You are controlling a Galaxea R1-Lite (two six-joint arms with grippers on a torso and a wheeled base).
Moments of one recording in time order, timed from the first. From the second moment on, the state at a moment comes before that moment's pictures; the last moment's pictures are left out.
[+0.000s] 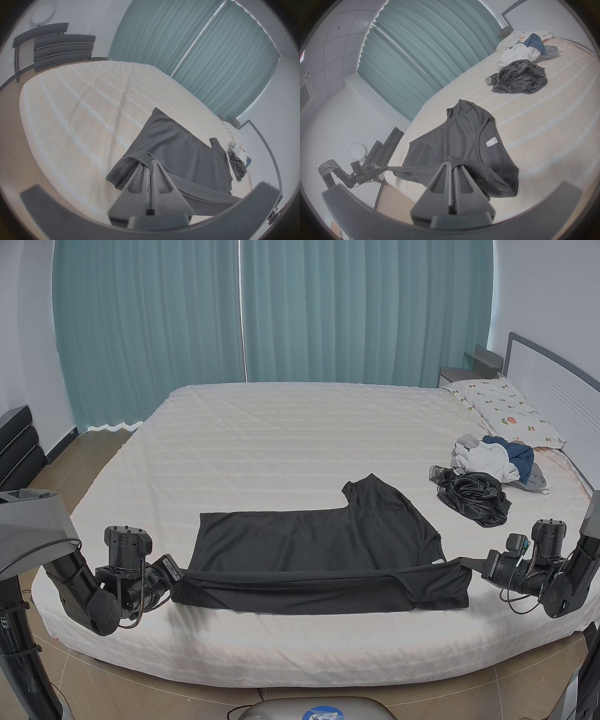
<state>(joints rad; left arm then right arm) -0.17 2.09 -0.54 -0.95 0.13 -0.73 -0.08 2.08 -0.42 -1.19 0.54 0.44</state>
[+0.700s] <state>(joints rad) -0.17 2.21 -0.78 -0.79 0.11 -0.73 -0.05 2.22 -0.56 -1.17 0.49 0.45</state>
